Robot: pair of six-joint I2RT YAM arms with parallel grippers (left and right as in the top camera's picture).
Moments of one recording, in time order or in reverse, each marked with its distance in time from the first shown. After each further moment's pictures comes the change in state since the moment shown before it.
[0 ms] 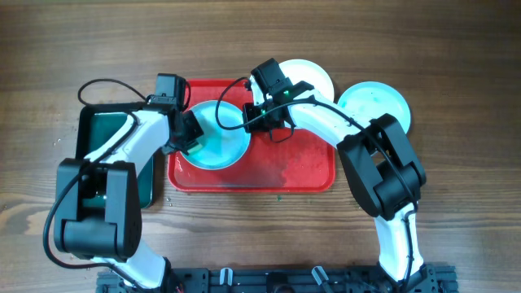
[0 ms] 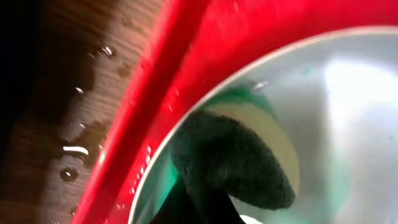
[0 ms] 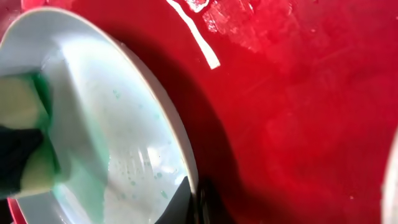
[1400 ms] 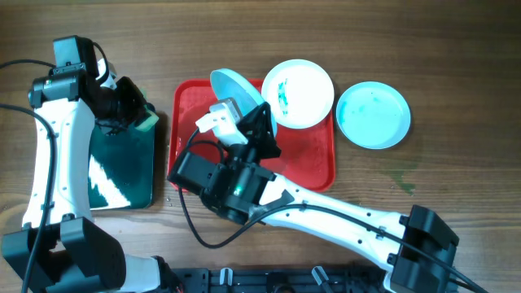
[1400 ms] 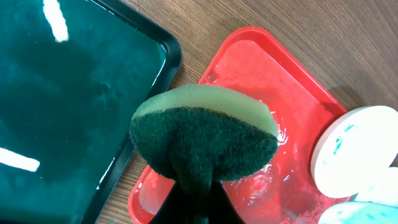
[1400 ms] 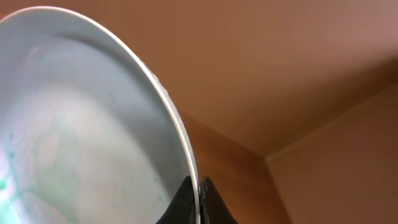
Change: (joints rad) left arm 0.308 -0.189 0.380 -0.467 0.230 0.148; right arm 0.591 -0.402 -0.019 -0.298 1.798 -0.091
